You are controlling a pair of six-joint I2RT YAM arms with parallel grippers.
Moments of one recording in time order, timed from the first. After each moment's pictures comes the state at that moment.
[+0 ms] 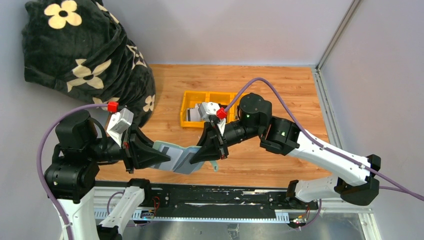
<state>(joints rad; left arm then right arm) -0.06 0.75 1.57 -1.21 1.36 0.03 1.17 1.24 1.42 -0.27 -0.78 0.10</state>
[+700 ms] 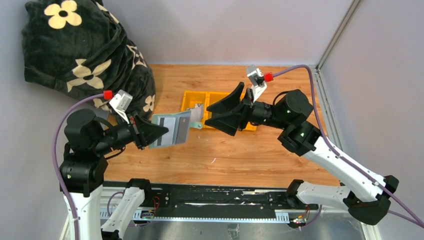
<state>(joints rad) -0.06 0.71 1.39 -0.97 0.87 -0.27 0.90 1.07 1.25 0.06 -0.54 0.47</state>
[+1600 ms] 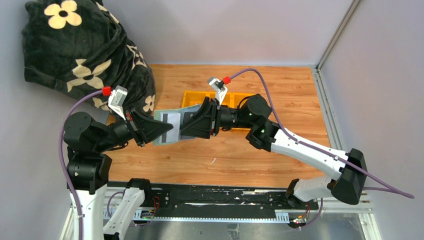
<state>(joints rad) -0.06 0.65 1.25 -0.58 1.00 -0.58 1.00 1.30 1.14 0.49 -0.64 0.85</state>
